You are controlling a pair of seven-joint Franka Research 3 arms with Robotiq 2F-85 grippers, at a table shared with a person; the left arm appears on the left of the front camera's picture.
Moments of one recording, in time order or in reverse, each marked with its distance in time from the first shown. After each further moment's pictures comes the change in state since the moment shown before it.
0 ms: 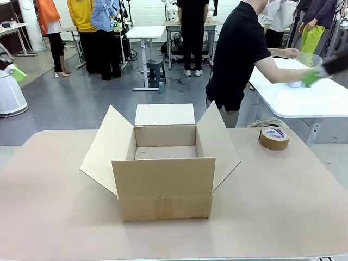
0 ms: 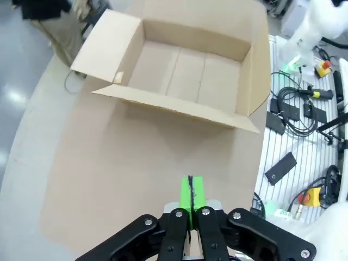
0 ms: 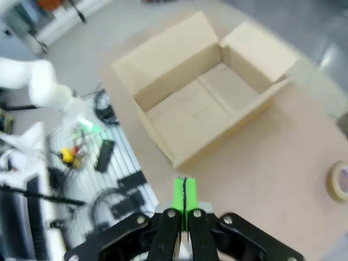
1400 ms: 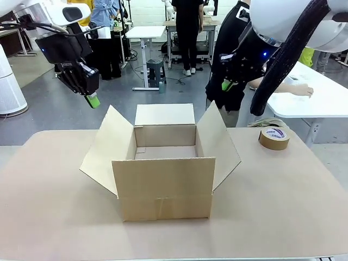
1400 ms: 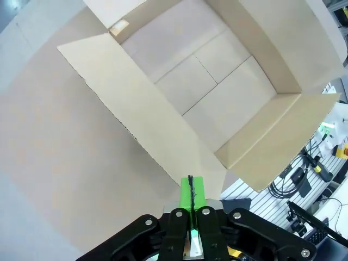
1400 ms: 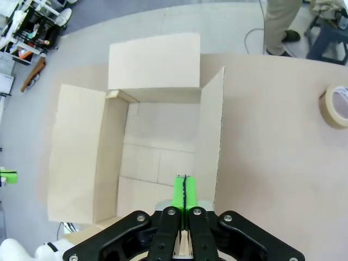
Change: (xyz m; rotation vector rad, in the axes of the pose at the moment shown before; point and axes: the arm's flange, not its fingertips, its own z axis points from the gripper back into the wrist) left arm 0.124 -0.066 -0.152 0.209 0.278 0.604; right arm 0.111 -0.024 -0.167 -0.438 0.005 -0.702
